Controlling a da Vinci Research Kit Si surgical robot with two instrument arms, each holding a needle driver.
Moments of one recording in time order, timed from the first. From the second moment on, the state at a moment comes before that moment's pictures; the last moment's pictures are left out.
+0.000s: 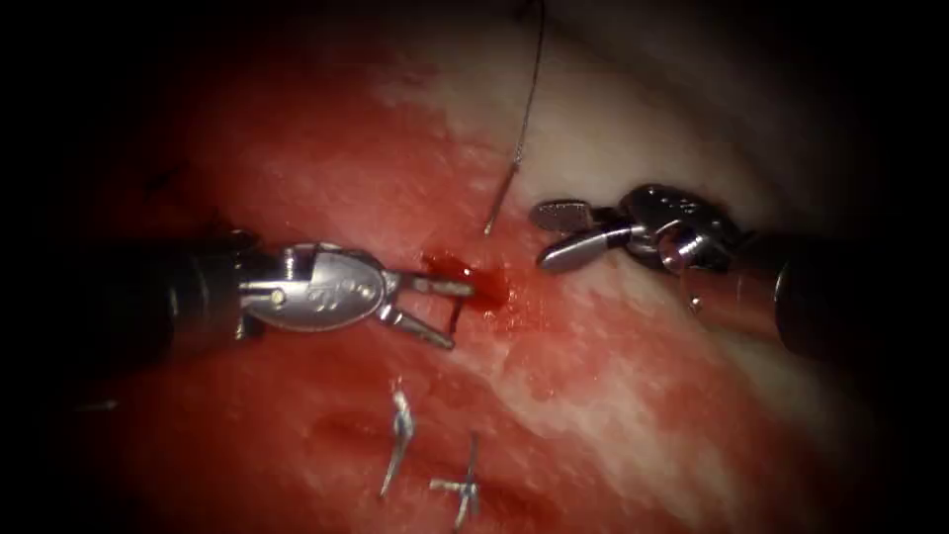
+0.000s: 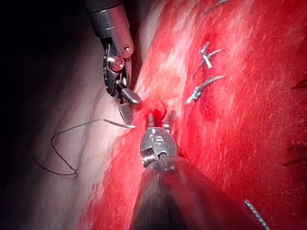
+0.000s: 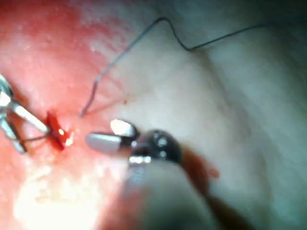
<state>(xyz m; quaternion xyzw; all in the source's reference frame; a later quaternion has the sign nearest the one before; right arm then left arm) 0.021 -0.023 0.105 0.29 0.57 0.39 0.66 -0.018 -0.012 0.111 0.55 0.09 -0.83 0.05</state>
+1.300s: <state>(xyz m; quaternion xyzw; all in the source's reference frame) 0.021 -0.024 0.105 0.30 0.56 0.41 0.65 -0.019 -0.012 0.106 0.60 0.34 -0.71 -0.16</state>
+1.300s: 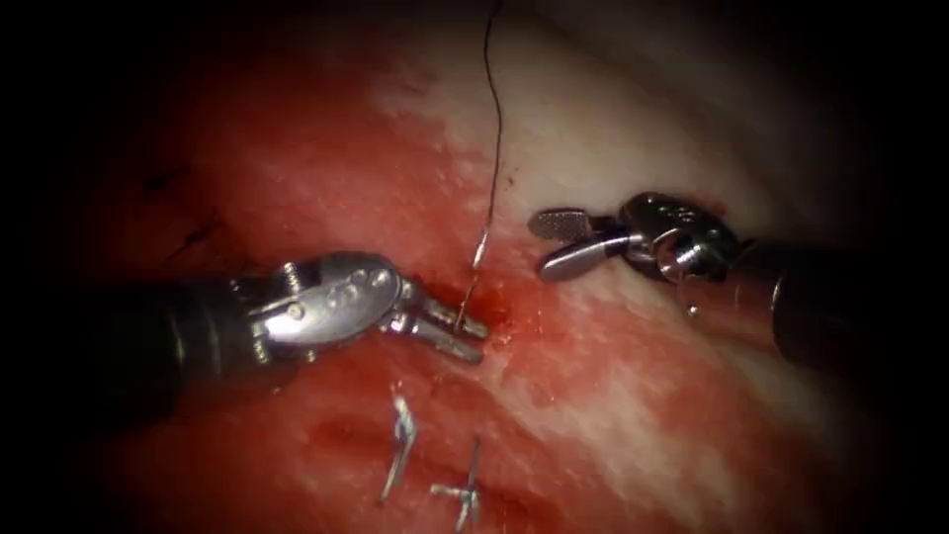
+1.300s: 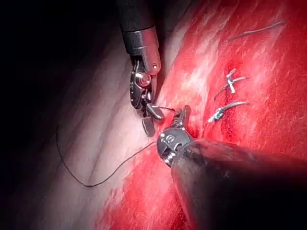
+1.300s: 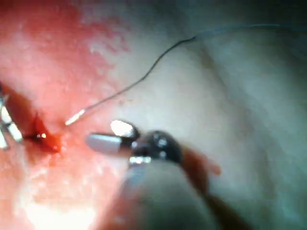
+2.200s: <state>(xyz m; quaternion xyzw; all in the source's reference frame) 0.021 -0.026 0.104 0.32 0.55 0.43 0.64 -0.017 -0.011 0.100 0.64 0.33 -0.68 -0.13</state>
